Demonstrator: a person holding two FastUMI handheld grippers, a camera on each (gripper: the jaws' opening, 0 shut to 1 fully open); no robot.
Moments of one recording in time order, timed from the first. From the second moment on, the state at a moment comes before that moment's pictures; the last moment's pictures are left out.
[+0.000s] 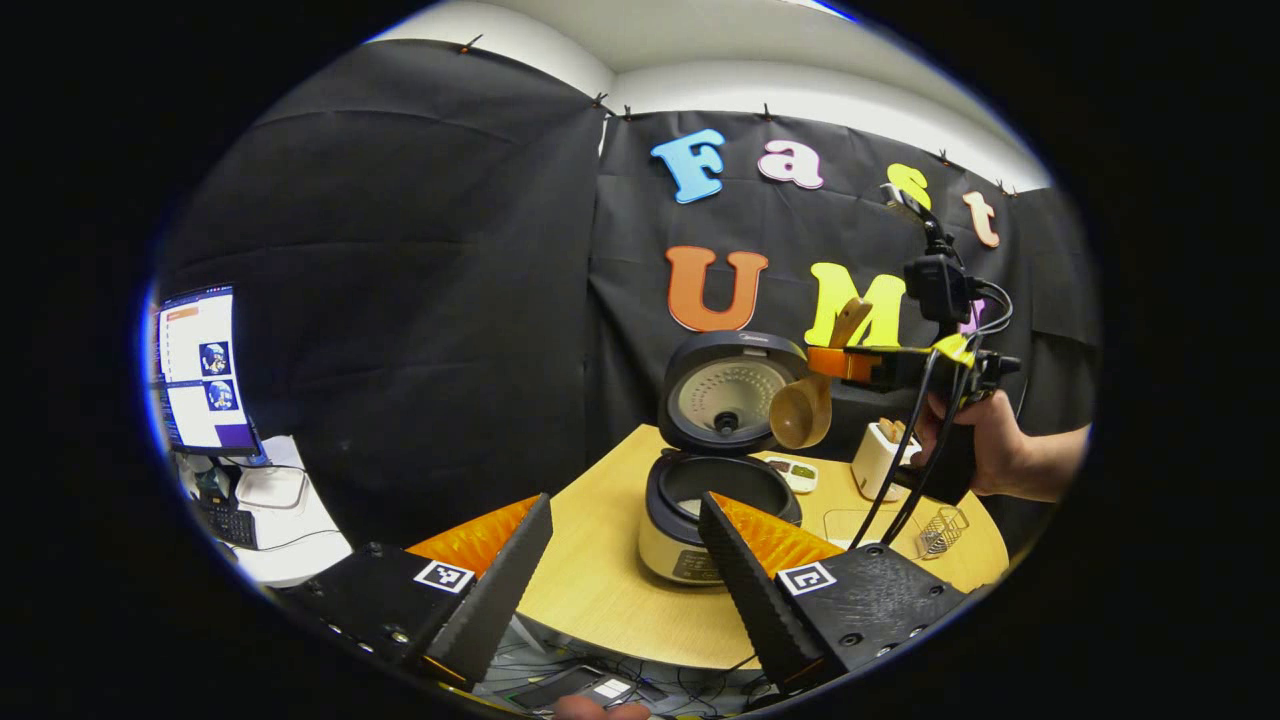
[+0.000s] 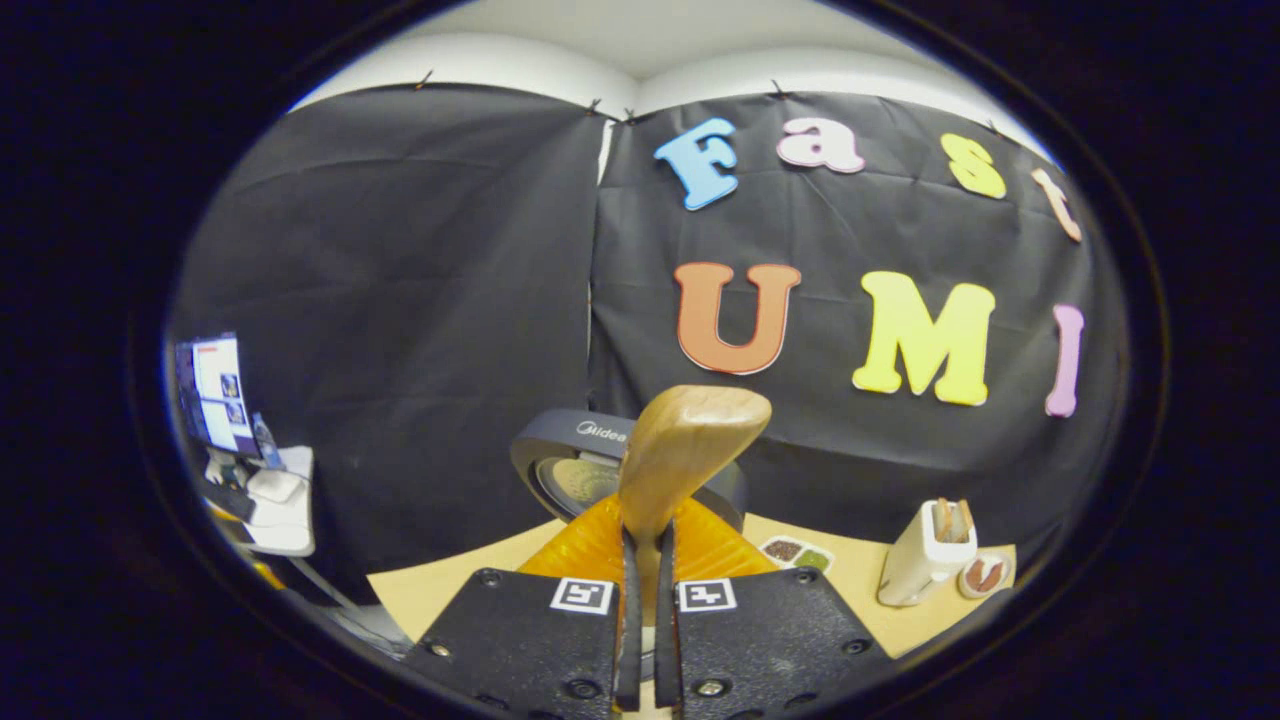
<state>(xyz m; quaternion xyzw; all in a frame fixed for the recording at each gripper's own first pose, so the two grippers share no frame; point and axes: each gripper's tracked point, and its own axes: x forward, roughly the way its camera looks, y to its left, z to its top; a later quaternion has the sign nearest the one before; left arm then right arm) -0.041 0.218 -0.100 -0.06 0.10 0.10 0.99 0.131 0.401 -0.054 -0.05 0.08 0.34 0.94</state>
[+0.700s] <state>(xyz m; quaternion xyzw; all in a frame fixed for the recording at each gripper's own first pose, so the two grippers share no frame) 0.023 0.097 -0.078 -0.04 0.09 0.00 0.99 0.157 0.149 -0.020 0.11 0.13 0.21 0.96</state>
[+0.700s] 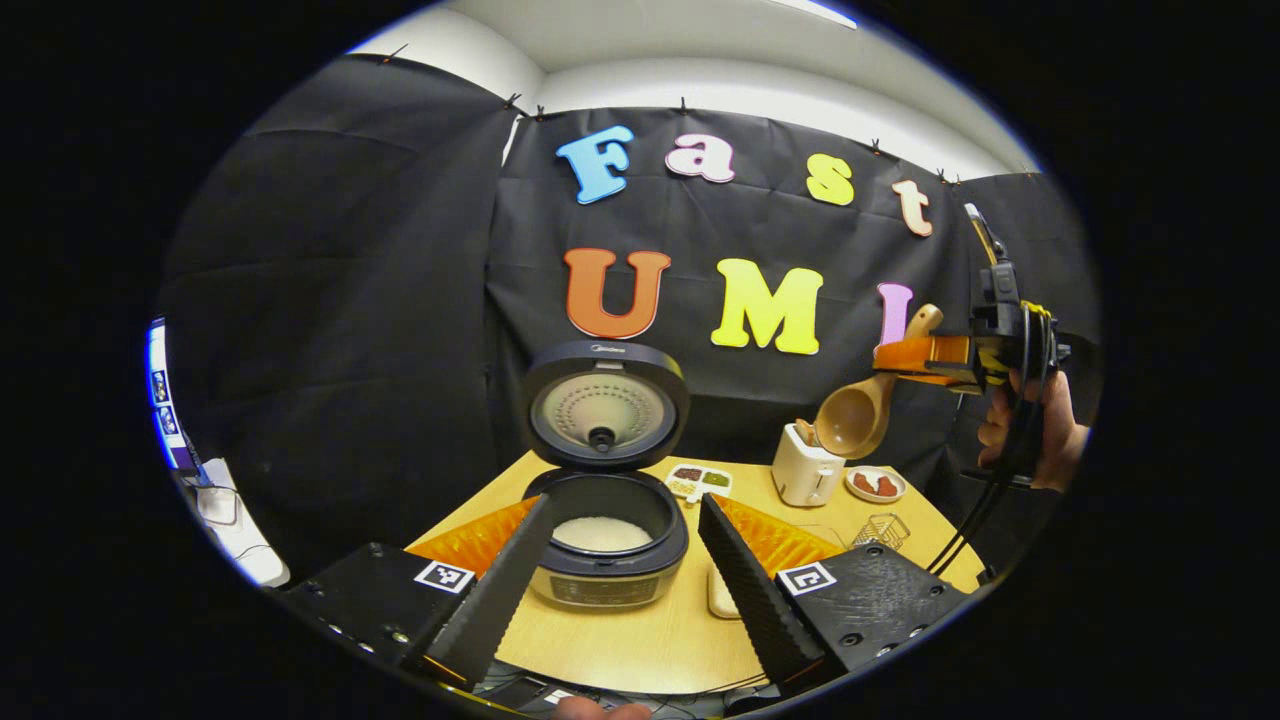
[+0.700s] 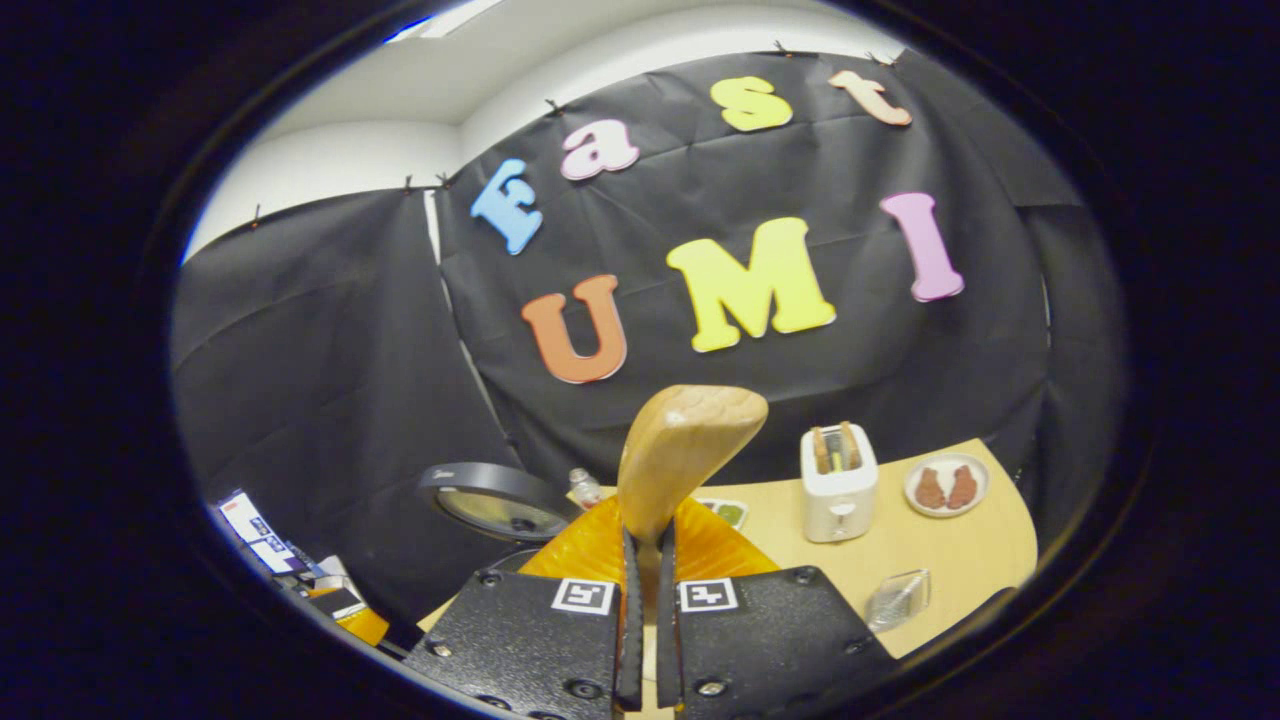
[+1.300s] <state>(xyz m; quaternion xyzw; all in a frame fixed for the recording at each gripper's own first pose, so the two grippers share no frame) 0.065 0.035 -0.073 -0.04 0.11 -0.03 0.99 0.210 -0.051 -0.121 0.11 0.19 0.05 0.97</state>
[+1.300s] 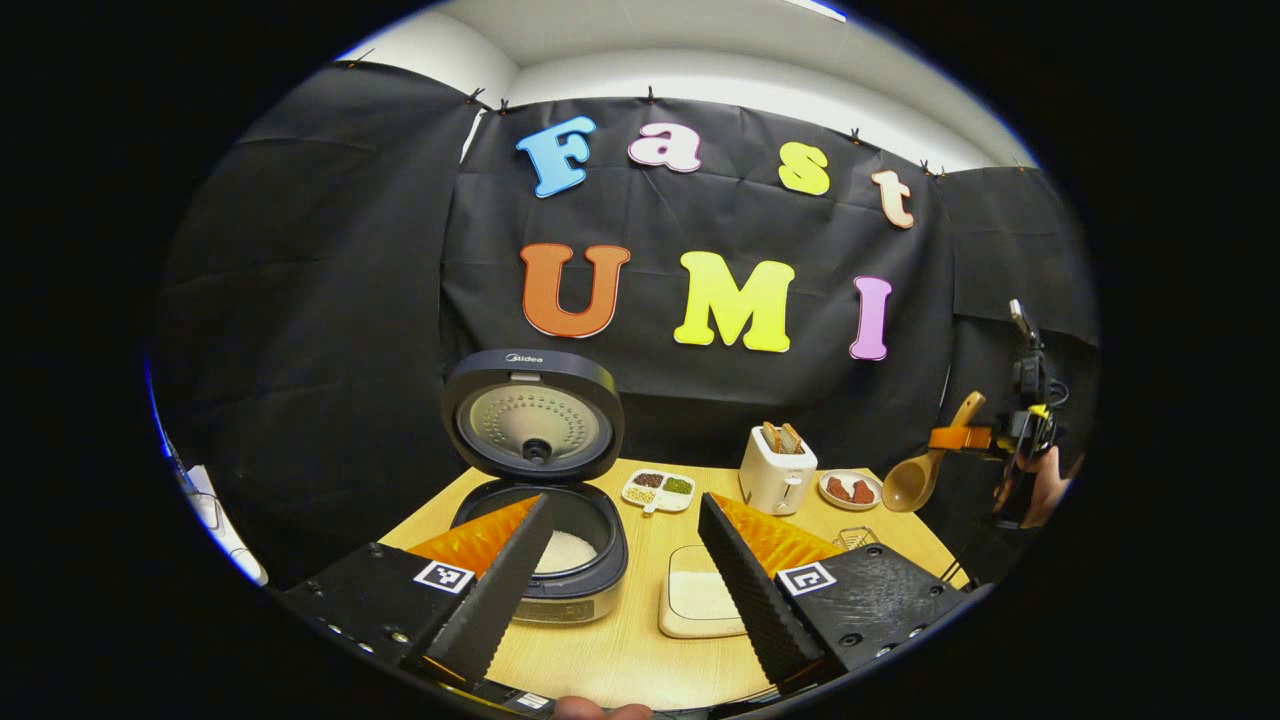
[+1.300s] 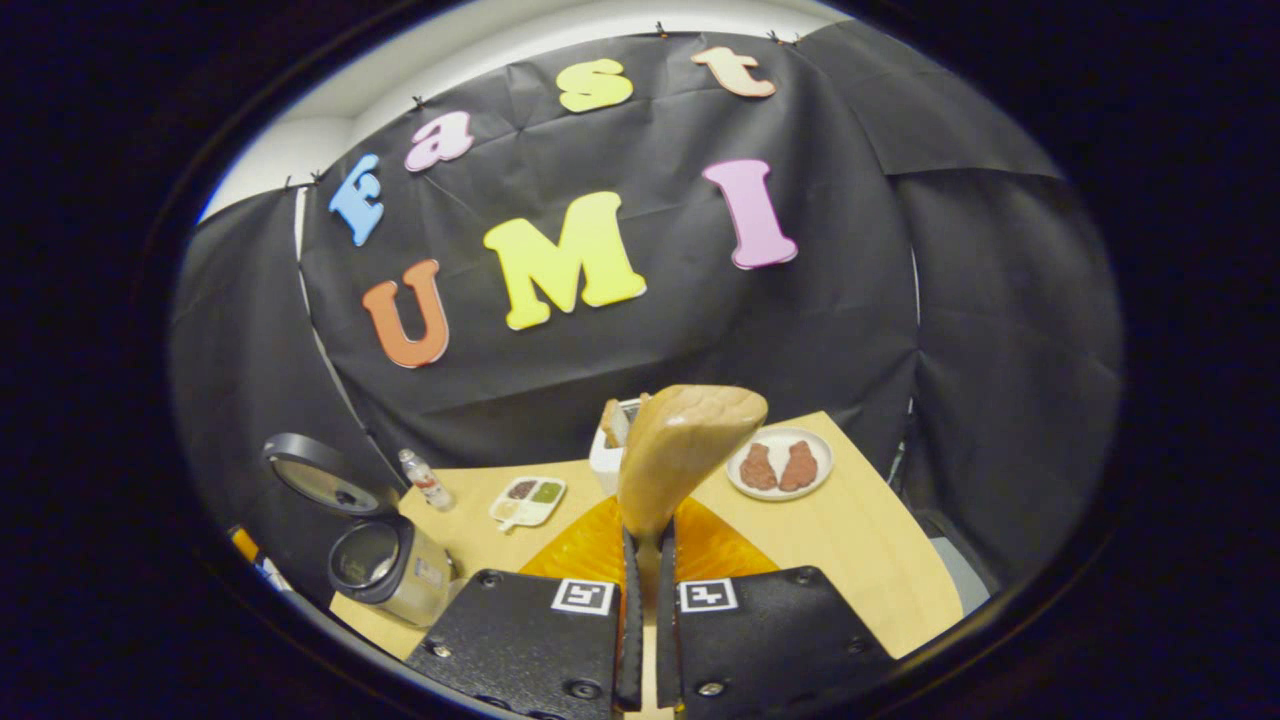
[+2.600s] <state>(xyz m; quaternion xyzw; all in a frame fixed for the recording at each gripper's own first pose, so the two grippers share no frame) 0.093 0.019 -0.053 -0.02 0.13 0.02 0.99 0.262 -0.060 -0.273 0.13 0.27 0.04 0.95</state>
